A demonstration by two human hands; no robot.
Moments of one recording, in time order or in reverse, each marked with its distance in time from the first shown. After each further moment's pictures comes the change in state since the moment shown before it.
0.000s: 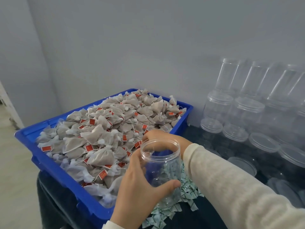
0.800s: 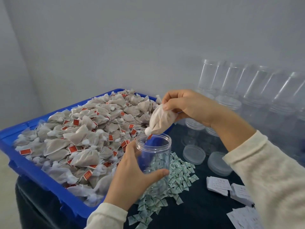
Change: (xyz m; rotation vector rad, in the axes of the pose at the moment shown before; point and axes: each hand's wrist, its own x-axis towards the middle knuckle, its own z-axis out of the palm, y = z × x) left_hand 0.022 -0.002 0.012 0.075 -0.110 0.042; right_hand -0.144 0.002 -0.088 0.748 0.407 -0.097
